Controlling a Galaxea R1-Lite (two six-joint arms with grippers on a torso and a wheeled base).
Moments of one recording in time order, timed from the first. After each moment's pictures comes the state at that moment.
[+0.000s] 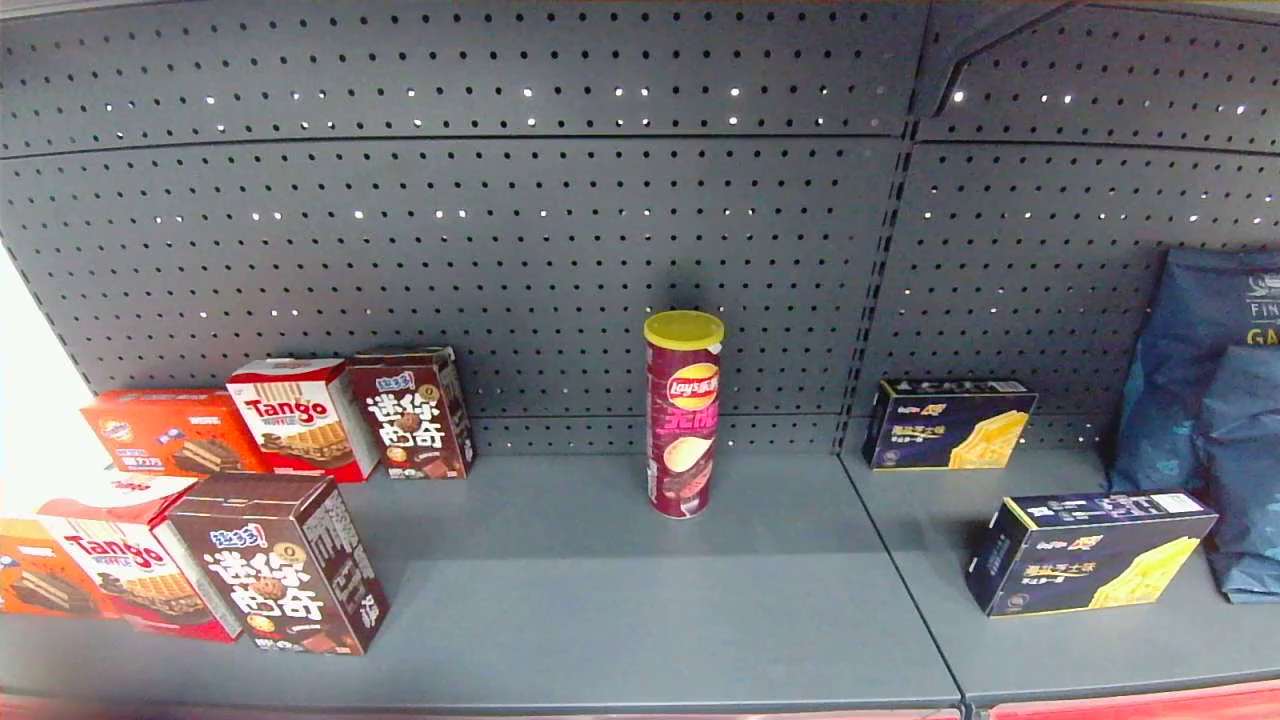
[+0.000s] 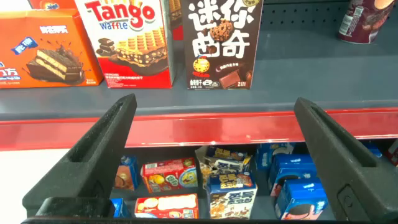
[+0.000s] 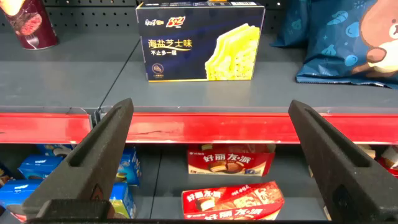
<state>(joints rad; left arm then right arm) 0.01 0.00 0.00 0.00 -0.03 0.01 0.00 0.00 0.00 0.00 0.01 -0.01</state>
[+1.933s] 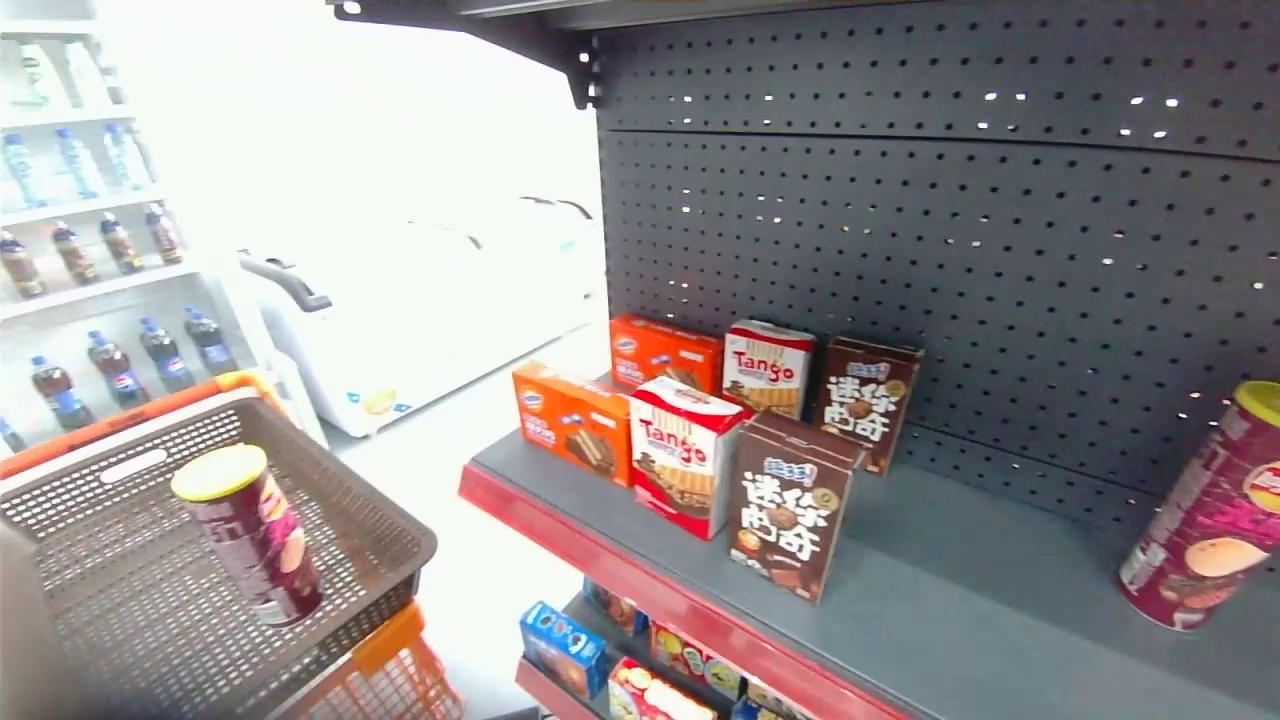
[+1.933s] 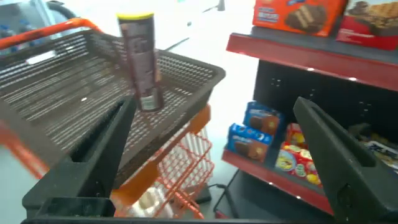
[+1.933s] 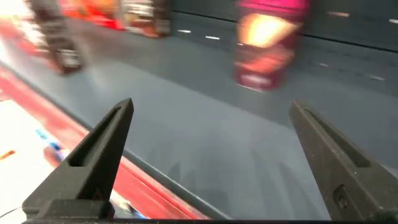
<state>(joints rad) 0.01 0.00 0.00 0.00 -0.03 0.01 0.00 0.00 0.00 0.00 0.01 0.00</state>
